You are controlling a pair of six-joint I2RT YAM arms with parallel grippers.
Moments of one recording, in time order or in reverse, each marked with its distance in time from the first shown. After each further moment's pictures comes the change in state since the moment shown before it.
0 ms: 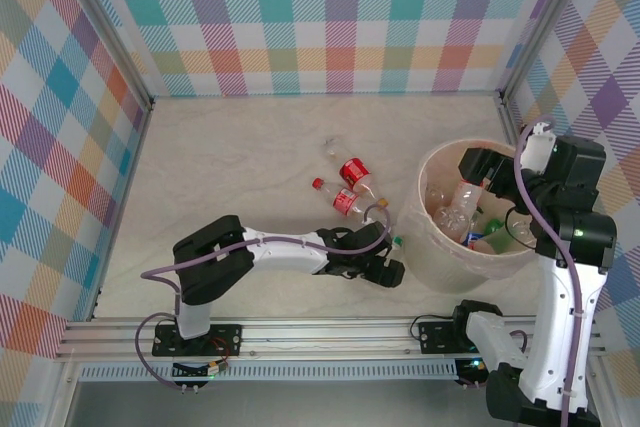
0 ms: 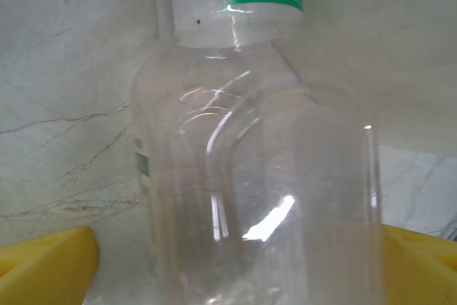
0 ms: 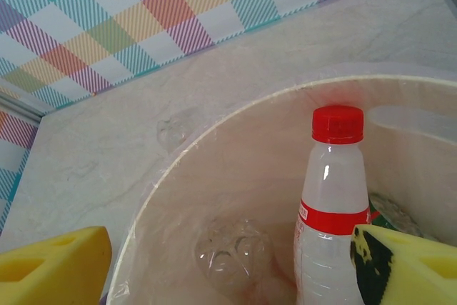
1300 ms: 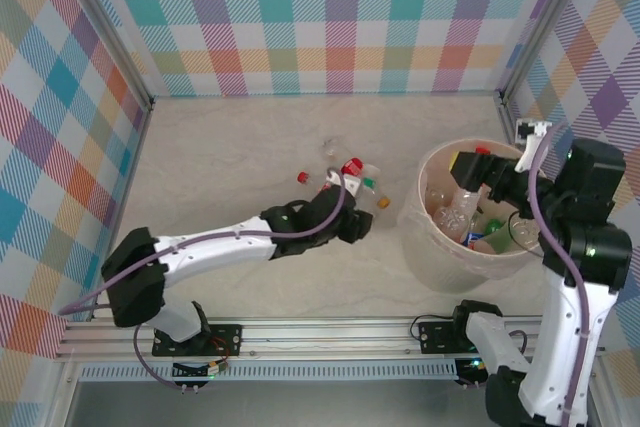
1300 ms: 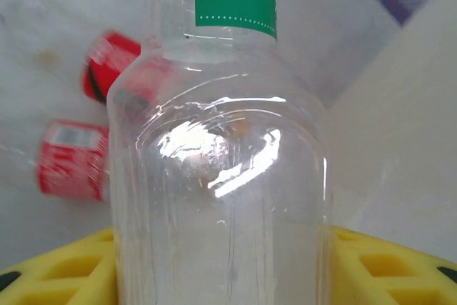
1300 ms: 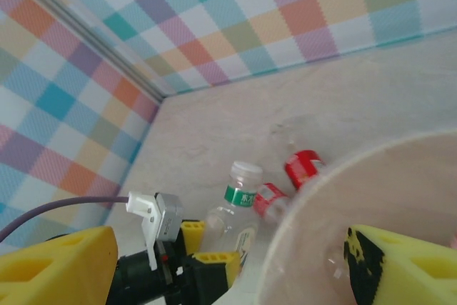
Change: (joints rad) left arm 0.175 -0.455 -0.053 -0.049 -0.322 0.274; right arm 0.000 0.087 0.195 -0.003 -0.376 0.032
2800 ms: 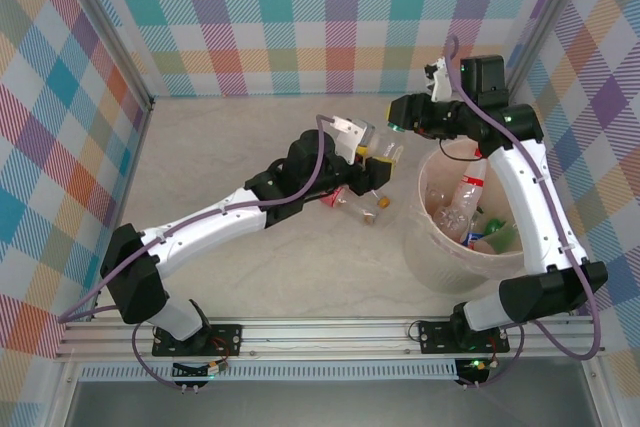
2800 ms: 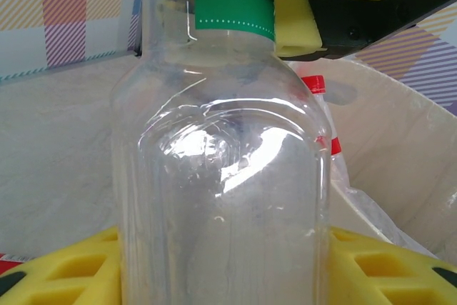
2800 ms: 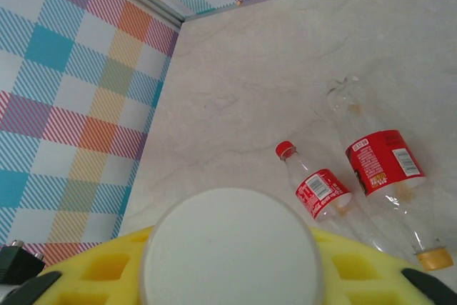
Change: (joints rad) left arm 0.114 0.092 0.208 0.266 0.422 0.130; right arm 0.402 0.473 0.115 0.176 0.164 0.145
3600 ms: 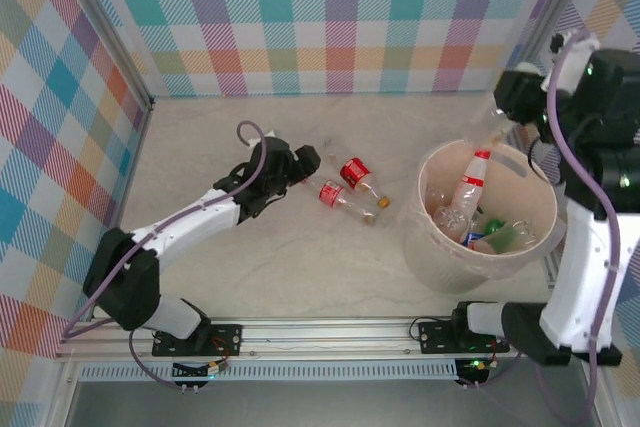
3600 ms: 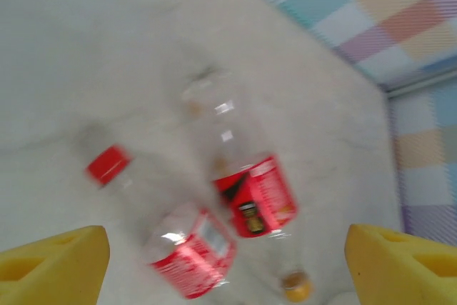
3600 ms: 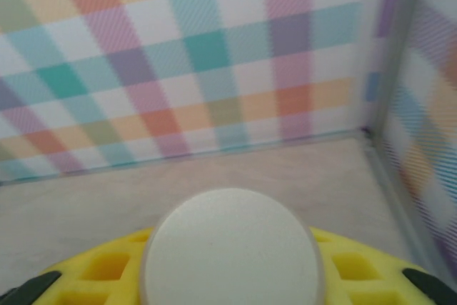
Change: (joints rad) left arm 0.289 -0.044 -0.302 -0.154 -0.253 -0.658; right arm -0.232 -0.200 0.428 -0.312 0.566 -0.280
